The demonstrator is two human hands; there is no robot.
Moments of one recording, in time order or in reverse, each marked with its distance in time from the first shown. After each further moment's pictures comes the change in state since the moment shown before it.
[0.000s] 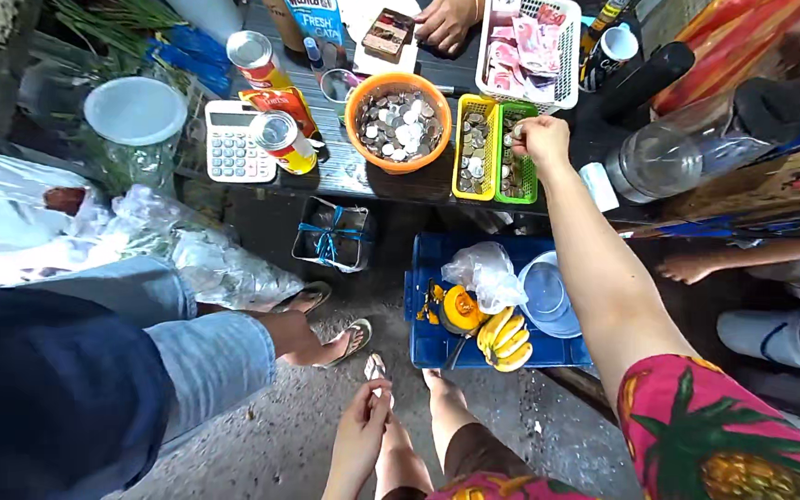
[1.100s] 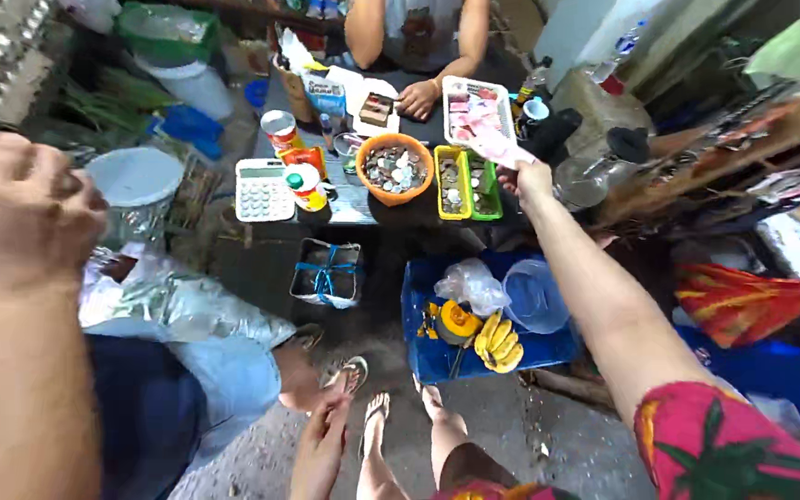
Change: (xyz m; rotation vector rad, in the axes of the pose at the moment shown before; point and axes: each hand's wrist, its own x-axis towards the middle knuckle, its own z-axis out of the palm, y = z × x) left_hand -0.023 0.001 -0.103 -0.094 0.063 0.135; right_hand -0.118 -0.056 -0.035 0.285 0.155 0.052
